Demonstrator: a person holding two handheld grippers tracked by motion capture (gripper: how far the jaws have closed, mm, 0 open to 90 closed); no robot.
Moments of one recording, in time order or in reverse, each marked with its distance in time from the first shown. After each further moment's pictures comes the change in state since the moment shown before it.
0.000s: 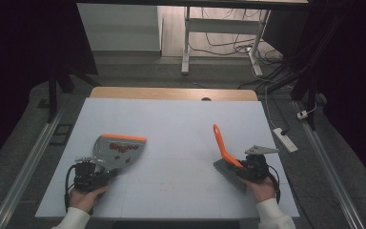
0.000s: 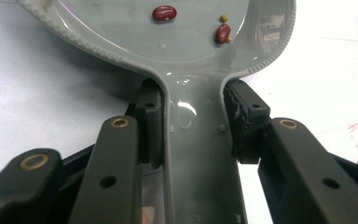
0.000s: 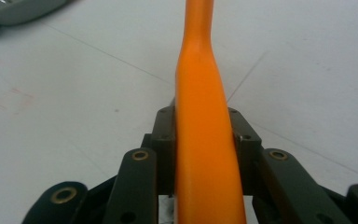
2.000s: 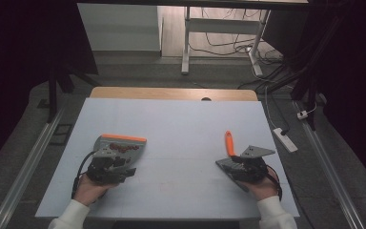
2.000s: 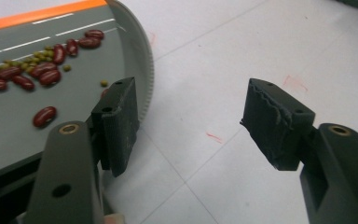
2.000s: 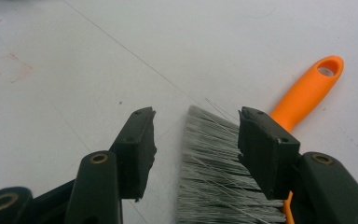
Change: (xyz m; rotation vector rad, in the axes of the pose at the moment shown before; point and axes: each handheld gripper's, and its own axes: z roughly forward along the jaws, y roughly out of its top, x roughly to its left) left arm -0.042 0.029 0.002 0.039 -0.186 0.480; right arm 0.013 0.006 -0.004 -0.013 -0.005 -0.229
